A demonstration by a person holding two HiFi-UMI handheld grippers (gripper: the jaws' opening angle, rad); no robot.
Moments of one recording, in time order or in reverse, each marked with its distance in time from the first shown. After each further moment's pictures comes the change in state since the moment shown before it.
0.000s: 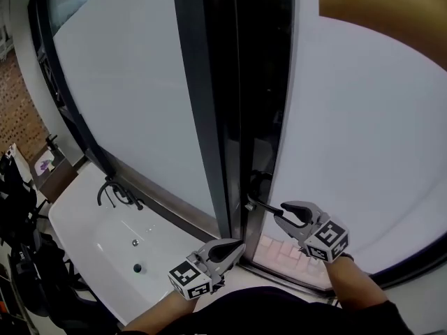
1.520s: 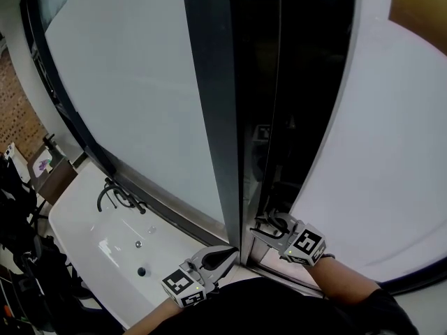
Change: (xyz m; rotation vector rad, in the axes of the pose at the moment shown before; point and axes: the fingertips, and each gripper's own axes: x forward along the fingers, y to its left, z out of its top) left arm -0.022 0.076 -0.009 -0.044 0.045 0.037; right arm 0.125 0.025 -0.035 -0.005 -0.068 0.239
